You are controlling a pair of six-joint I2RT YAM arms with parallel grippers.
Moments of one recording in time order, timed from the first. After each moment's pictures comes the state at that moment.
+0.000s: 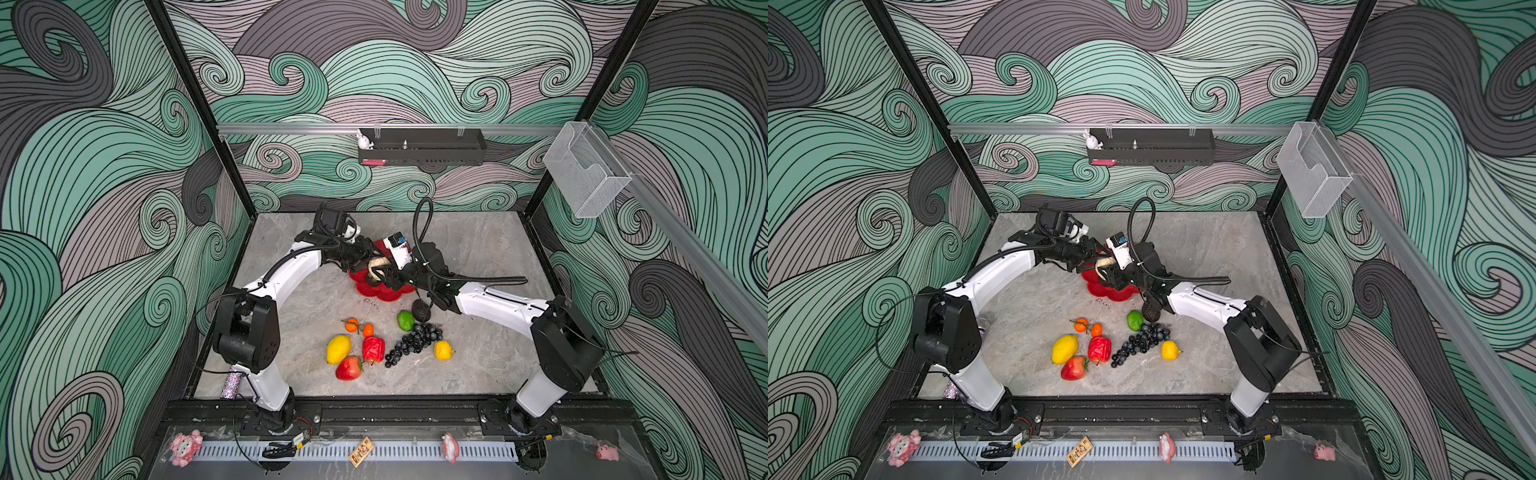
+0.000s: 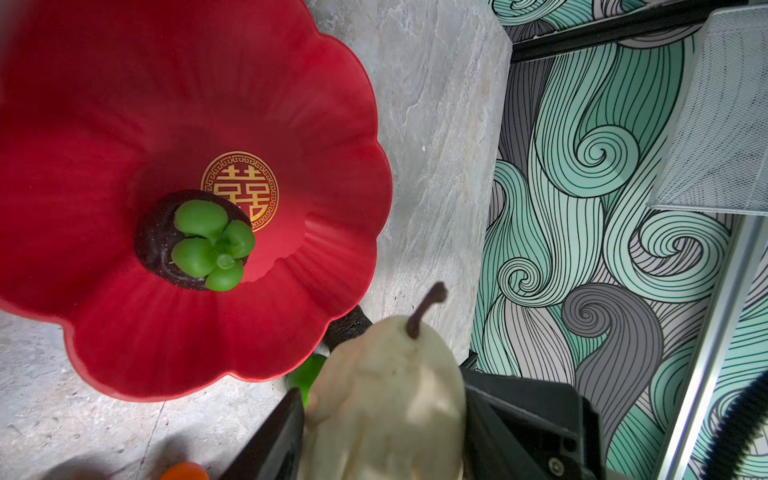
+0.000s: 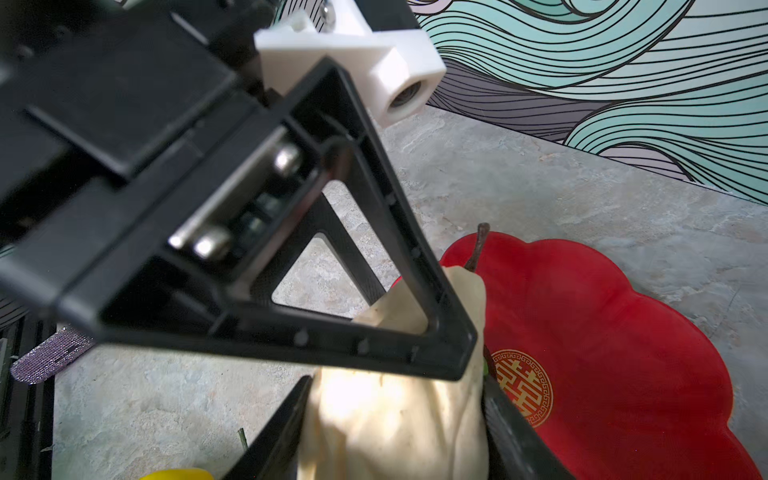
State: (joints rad) left arm -0.33 1.72 1.41 -0.61 0.64 -0.73; right arm 0.73 1.67 1.07 0.21 -0.19 0.11
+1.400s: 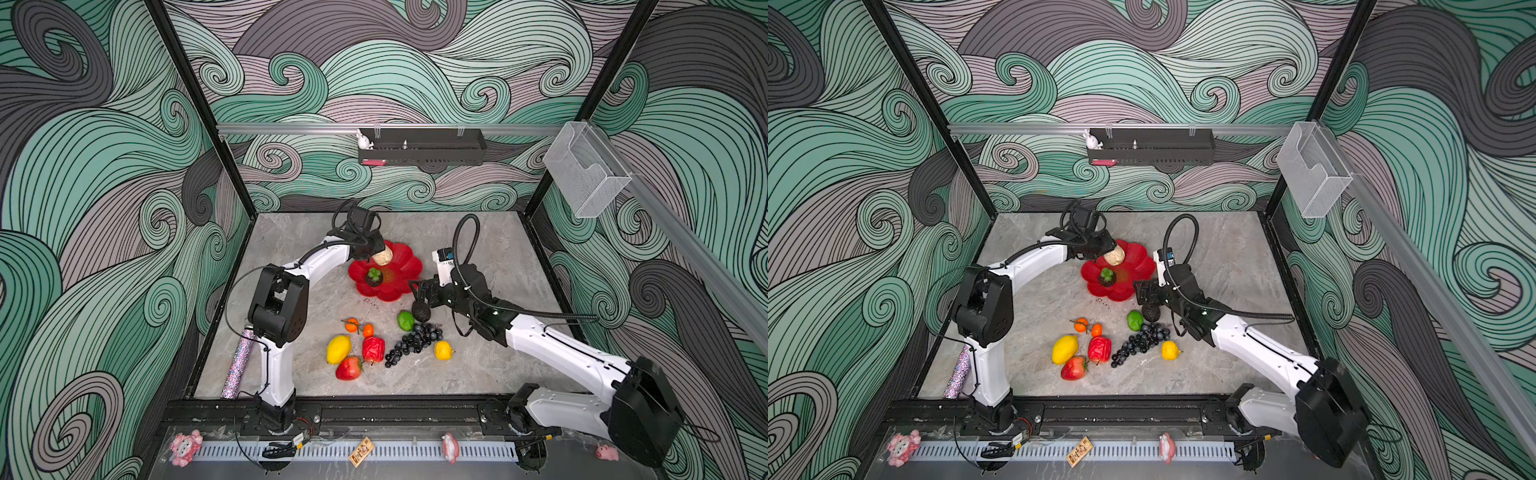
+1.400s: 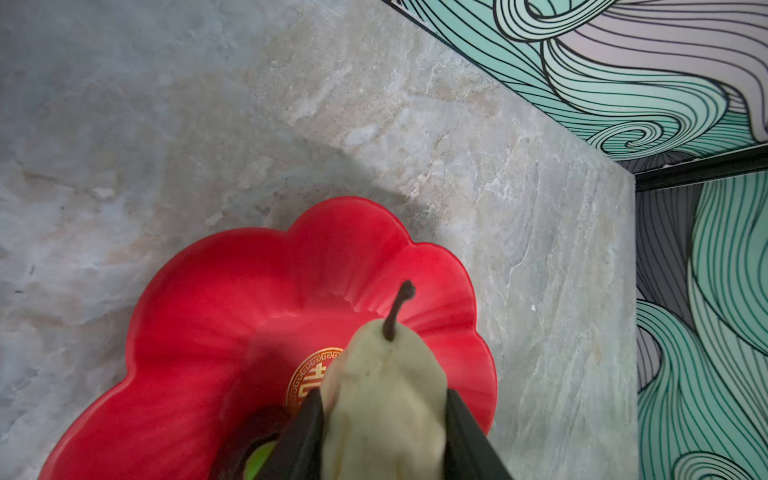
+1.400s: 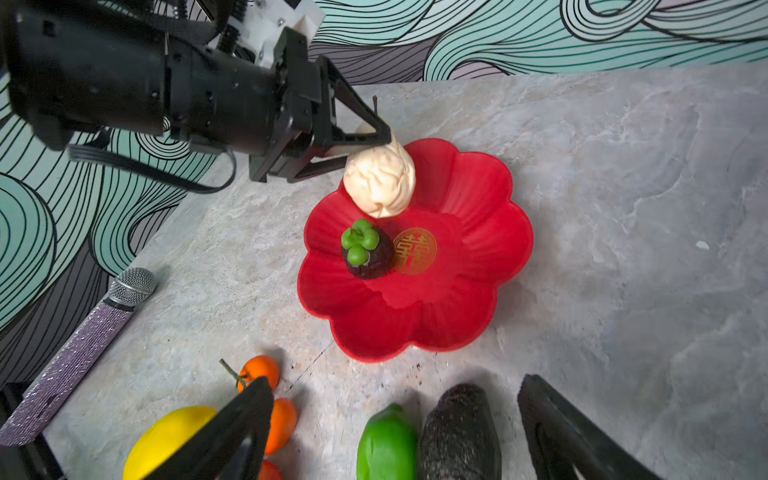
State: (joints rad) left arm -0.45 2.00 1.61 -0.44 0.03 -0.73; right arm 0.69 1.17 0.73 -0.05 0.05 0.37
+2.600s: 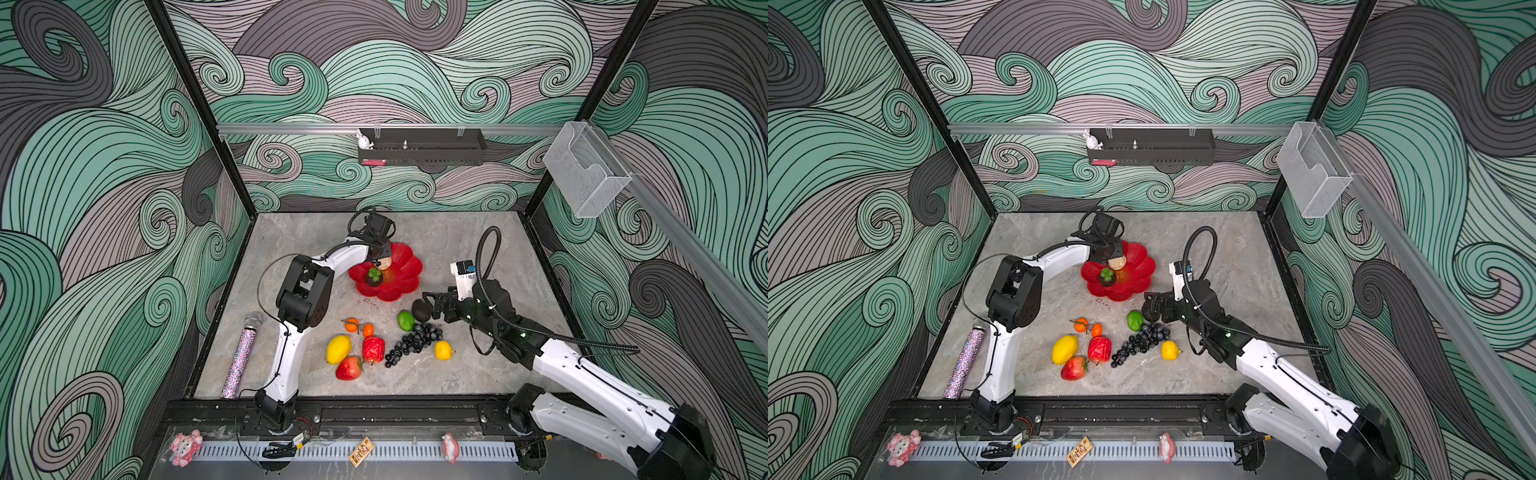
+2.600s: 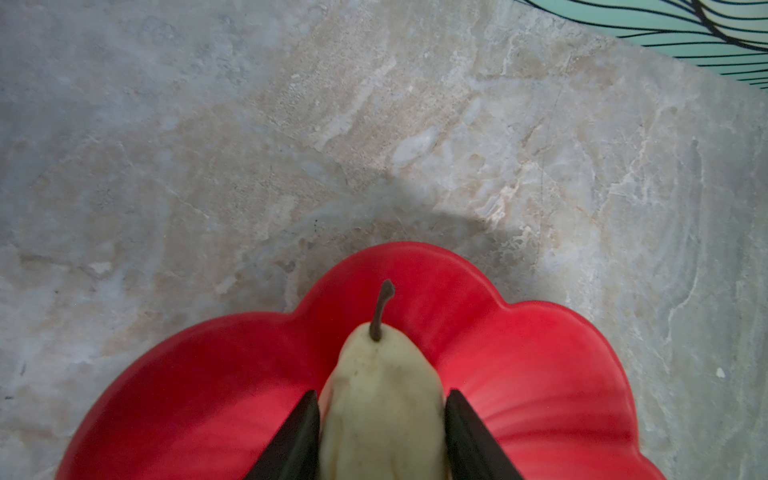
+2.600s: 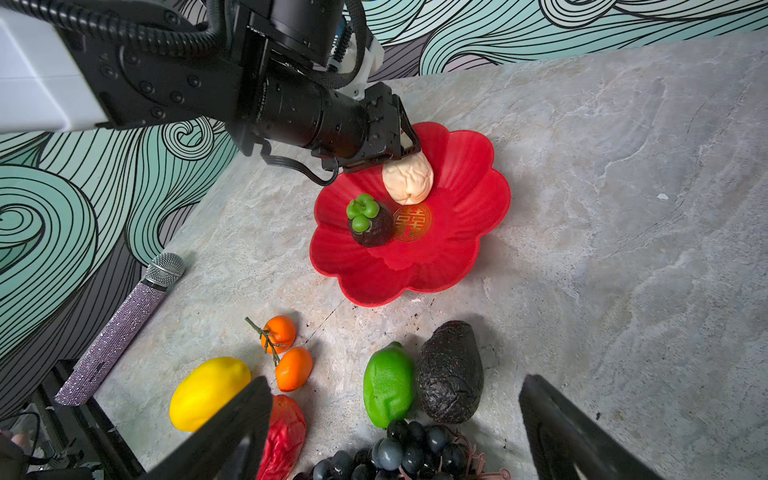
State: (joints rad) left arm -0.50 2.22 1.76 -0.47 -0.17 -0.61; right arm 0.69 0.93 0.64 -0.19 0.04 0.40
